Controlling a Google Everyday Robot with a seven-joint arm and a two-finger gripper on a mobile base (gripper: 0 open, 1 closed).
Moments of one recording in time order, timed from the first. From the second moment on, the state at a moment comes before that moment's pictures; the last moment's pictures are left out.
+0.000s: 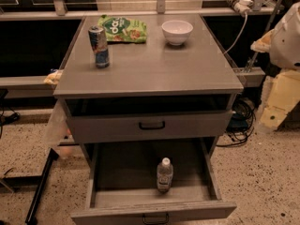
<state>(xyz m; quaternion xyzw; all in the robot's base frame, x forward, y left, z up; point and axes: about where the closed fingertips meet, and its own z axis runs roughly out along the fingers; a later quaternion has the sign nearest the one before) 0.438 -0.216 0.977 -0.60 0.78 -0.04 0.16</state>
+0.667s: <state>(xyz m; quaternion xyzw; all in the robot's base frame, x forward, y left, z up) 0.437 -0.216 0.971 -0.60 0.78 -0.04 0.17</state>
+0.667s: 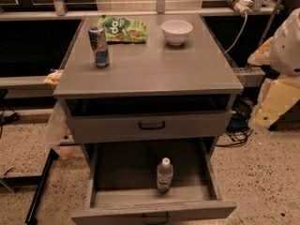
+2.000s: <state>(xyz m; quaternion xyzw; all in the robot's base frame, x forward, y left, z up) 0.451 -0.146 0.730 -0.62 0.75 0.08 0.21</state>
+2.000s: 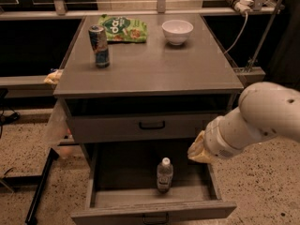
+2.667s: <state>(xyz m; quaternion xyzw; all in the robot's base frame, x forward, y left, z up) 0.454 -0.150 0.709 -0.62 0.76 0.07 0.20</state>
